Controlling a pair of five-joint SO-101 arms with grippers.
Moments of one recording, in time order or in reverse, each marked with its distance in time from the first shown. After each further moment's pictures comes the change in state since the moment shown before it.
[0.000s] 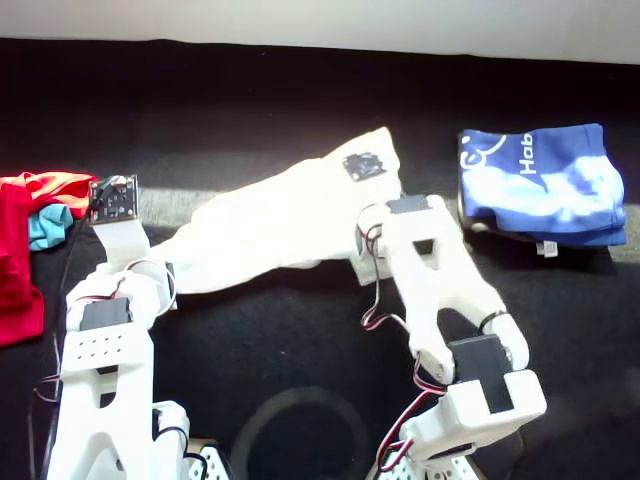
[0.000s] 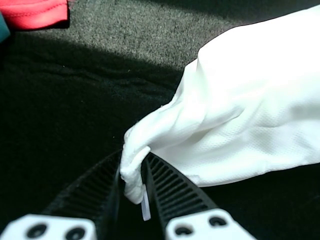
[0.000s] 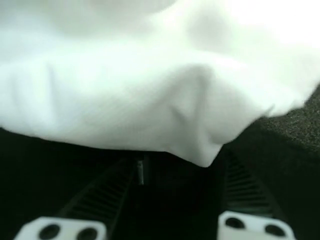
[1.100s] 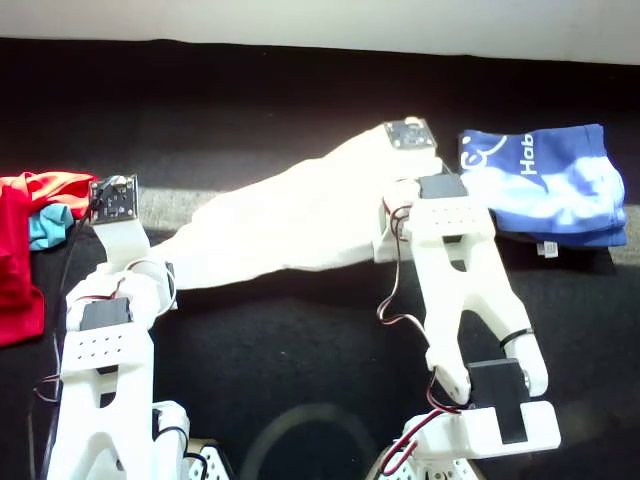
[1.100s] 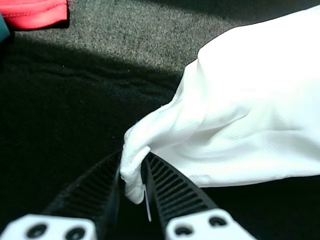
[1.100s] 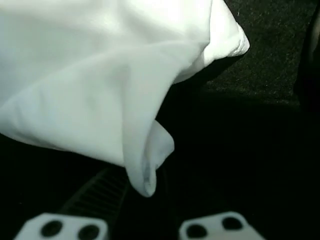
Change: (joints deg) left arm 0.0 0.0 0.0 0.0 0.0; right arm 3.8 -6.8 -9.7 19.6 -9.3
